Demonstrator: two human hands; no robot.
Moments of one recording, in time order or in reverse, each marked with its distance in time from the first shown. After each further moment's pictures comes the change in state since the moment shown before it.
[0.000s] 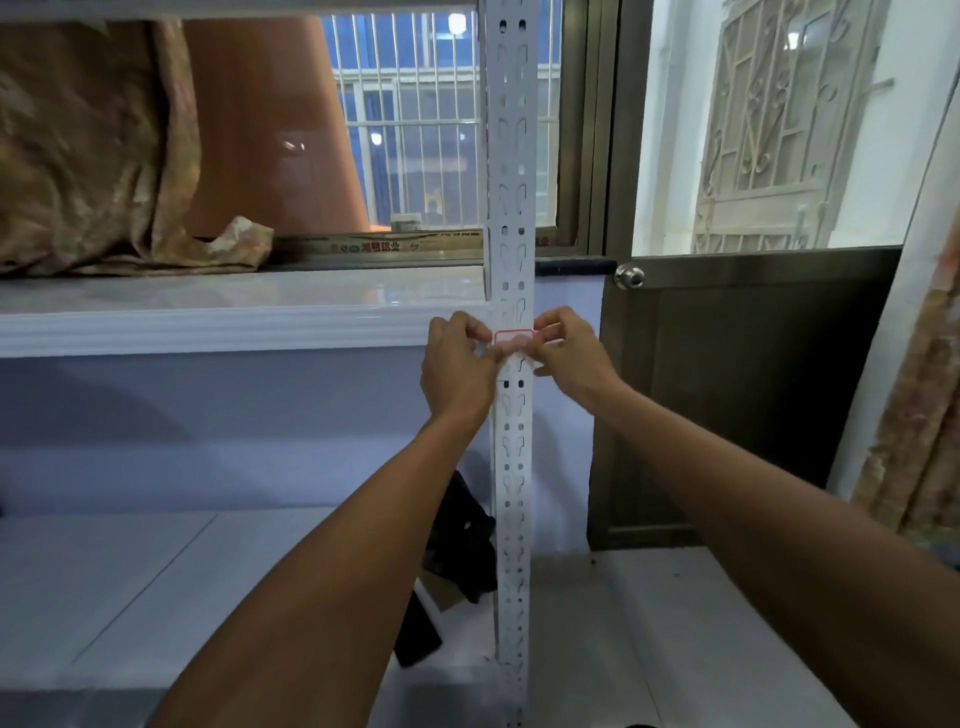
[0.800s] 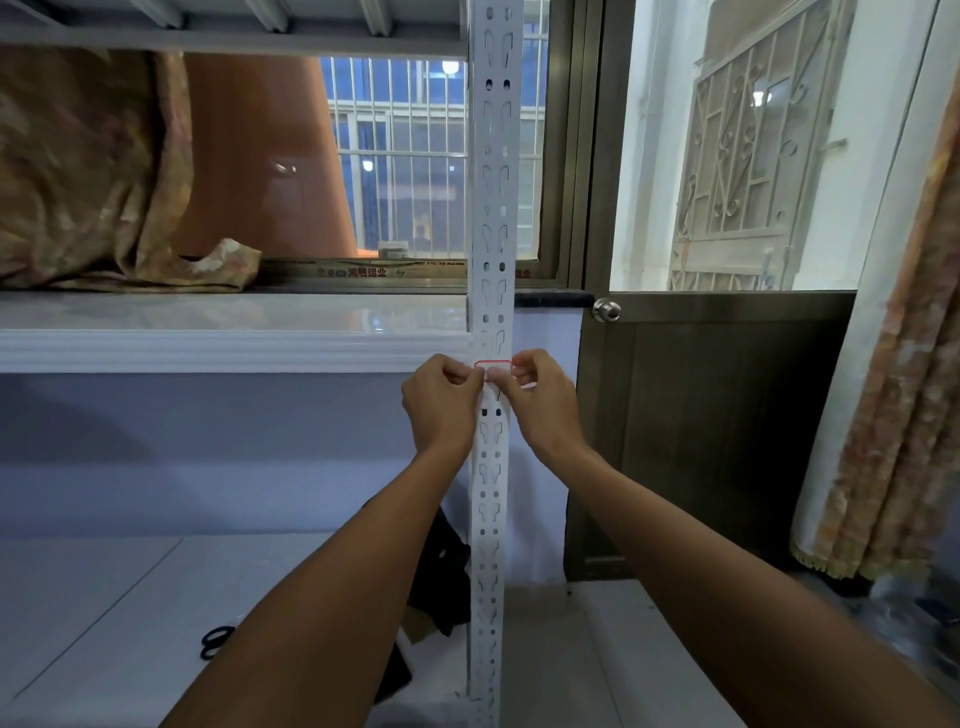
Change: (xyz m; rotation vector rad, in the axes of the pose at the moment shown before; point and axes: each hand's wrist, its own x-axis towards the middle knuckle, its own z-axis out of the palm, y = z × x) left_hand -0.007 0.002 0.005 -0.191 0.103 -0.123; right_hand -0.020 0.008 0.017 -0.068 0.207 -0.148
